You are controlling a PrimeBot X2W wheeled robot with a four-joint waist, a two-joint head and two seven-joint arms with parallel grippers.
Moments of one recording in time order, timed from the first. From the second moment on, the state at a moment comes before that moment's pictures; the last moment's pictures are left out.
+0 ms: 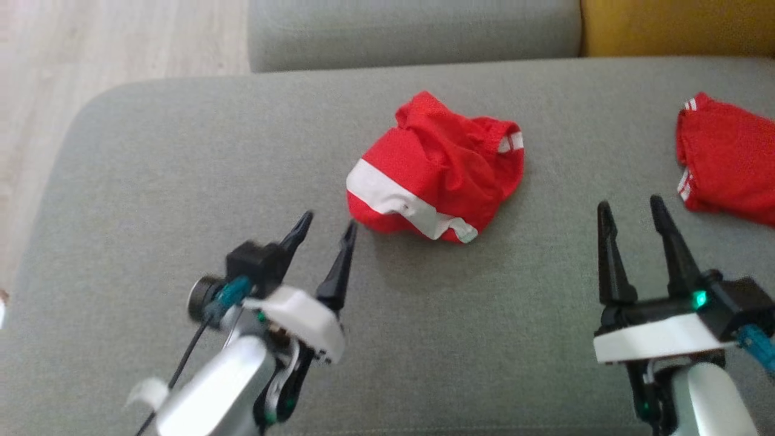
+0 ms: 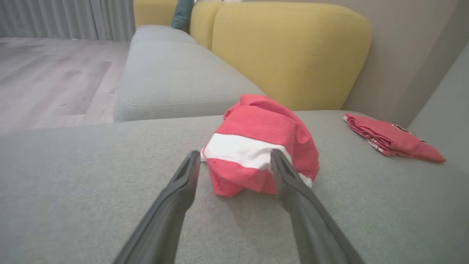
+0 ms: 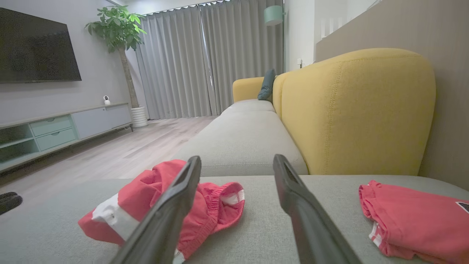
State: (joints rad) left arm -0.41 0.25 -0.82 0.30 -0.64 0.20 -0.25; right arm -0.04 -0.05 0.03 0.03 0.13 0.12 -0.18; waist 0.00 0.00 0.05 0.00
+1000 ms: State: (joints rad) left arm -0.02 0.21 -0.47 0.16 -0.43 0.24 -0.25; right arm 0.09 -0.04 0.01 0.18 0.18 0.12 -0.25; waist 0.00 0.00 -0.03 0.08
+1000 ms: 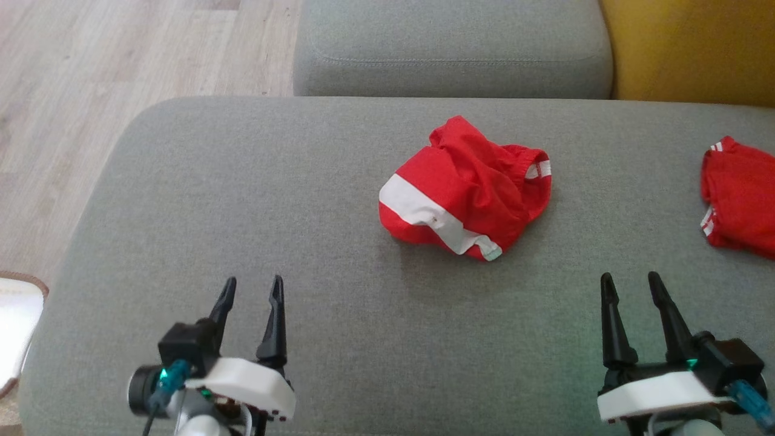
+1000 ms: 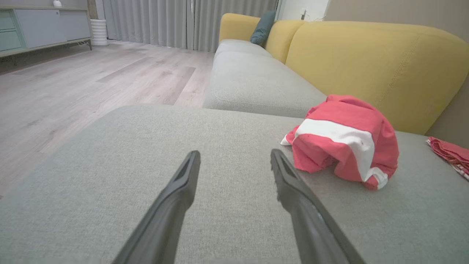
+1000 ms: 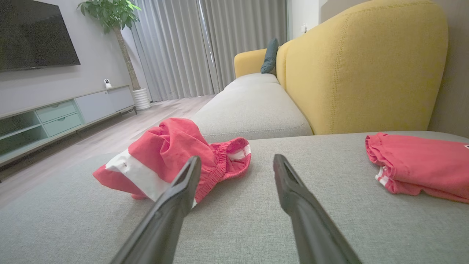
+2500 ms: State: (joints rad) left arm -0.02 0.16 -0.42 0.21 -0.37 0.18 -0.25; right arm 0.00 -0.04 0.07 0.33 0.17 0.12 -0.25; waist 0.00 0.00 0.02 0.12
